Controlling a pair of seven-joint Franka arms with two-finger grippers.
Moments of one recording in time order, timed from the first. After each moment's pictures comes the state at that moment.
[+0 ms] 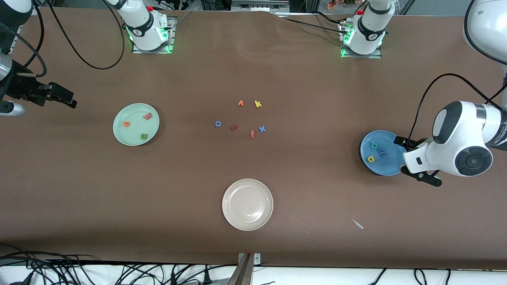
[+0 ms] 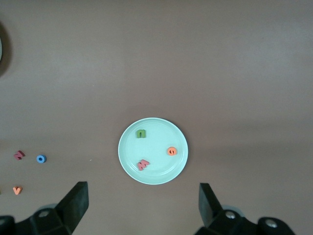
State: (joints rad) left arm 0.38 0.59 -0.51 -1.46 0.38 1.56 0.16; right arm -0.02 0.01 -0.01 -1.69 0.03 1.68 0.04
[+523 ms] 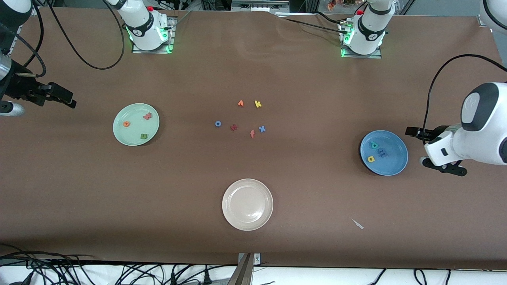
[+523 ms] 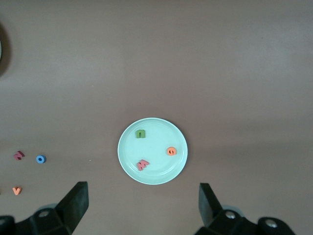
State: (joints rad) left arm 0.43 0.49 -0.50 -1.46 0.28 1.48 0.14; right arm -0.02 0.01 -0.01 -1.69 0.03 1.68 0.04
